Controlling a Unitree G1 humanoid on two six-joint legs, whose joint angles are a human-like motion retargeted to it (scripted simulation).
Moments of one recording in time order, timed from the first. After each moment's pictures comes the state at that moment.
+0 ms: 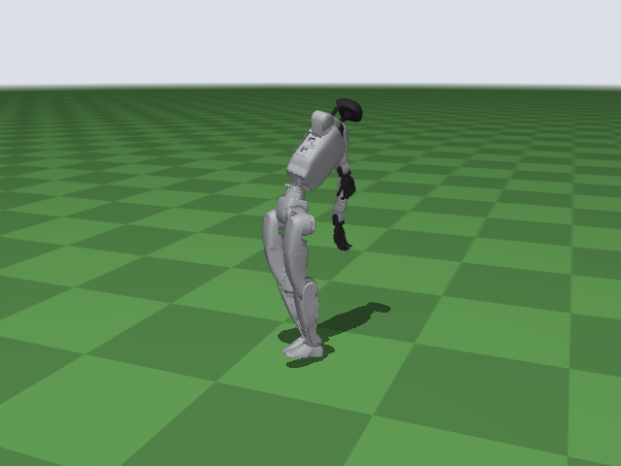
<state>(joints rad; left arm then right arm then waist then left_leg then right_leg) -3.09 -0.60 -1.40 0.52 0.38 0.19 0.10 -2.85 -2.25 -1.86 0.71 -0.04 0.13 0.37 -0.97 0.44 -0.24 0.36 -0.17 0.04 0.07 -0.38 0.10 0.40 -0.08 -0.26 0.16 -0.09 0.10</state>
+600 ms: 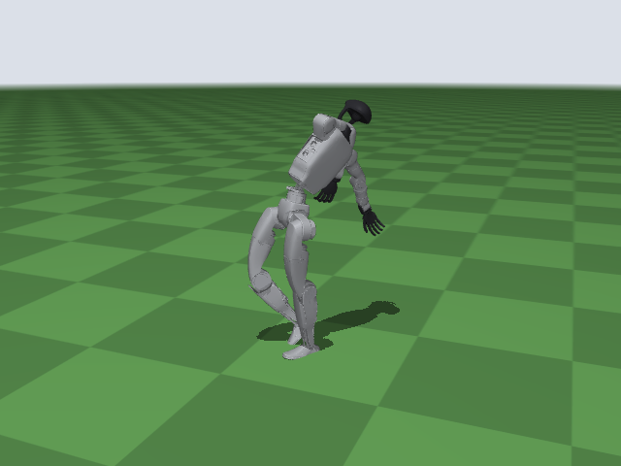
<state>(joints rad) -3.09 -0.60 -1.40 -0.11 0.48 0.01 -0.33 -3.04 -2.25 -2.00 1.33 -0.23 0.08 0.36 -1.18 0.43 -0.24 0.34 -0.10 0.08 0.04 -0.36 0.12 -0.05 -0.12 -0.27 1.00 0.09 0.09</state>
